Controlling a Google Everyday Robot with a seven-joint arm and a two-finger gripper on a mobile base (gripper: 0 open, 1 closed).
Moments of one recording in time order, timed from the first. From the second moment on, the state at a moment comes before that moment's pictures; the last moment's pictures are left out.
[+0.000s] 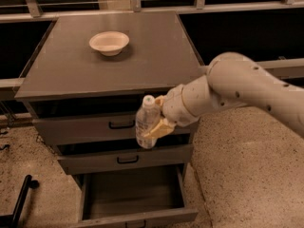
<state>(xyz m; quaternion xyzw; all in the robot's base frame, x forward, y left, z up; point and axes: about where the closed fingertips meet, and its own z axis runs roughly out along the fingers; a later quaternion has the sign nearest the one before) 0.527 -0.003 0.796 -0.66 0.64 0.17 0.36</state>
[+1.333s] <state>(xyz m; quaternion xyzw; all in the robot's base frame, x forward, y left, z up) 0.506 0.023 0.632 -0.64 0.64 0.19 0.37</state>
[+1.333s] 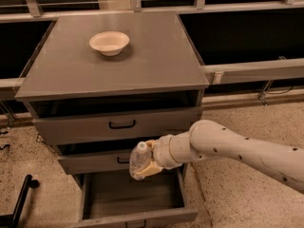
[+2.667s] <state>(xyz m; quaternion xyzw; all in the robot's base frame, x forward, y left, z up) 0.523 0.016 0.430 -0.64 0.66 0.20 0.35</state>
